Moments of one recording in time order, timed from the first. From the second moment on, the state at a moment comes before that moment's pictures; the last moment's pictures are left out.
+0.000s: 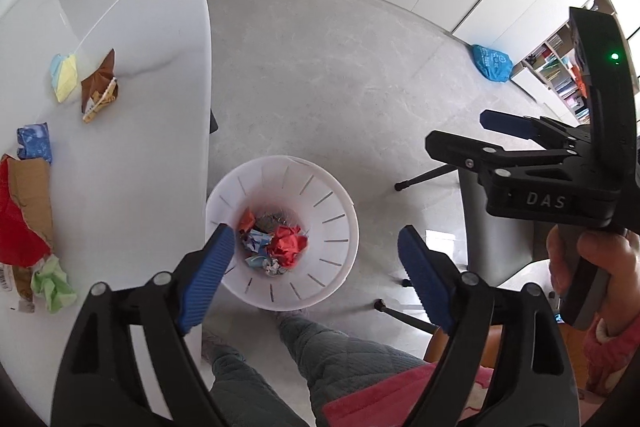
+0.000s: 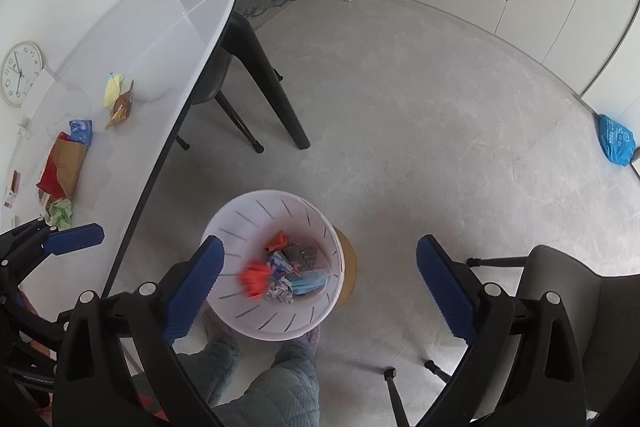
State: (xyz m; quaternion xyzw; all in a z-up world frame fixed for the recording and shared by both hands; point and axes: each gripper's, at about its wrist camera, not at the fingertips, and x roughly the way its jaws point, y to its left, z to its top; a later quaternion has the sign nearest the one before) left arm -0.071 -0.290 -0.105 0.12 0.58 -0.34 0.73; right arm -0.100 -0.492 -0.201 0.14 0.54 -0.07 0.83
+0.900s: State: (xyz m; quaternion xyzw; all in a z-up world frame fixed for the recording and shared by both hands) left arm -0.003 -0.063 -0.045 0.02 0.53 -0.09 0.84; right arm -0.032 -0.369 -0.123 0.13 0.48 0.06 0.87
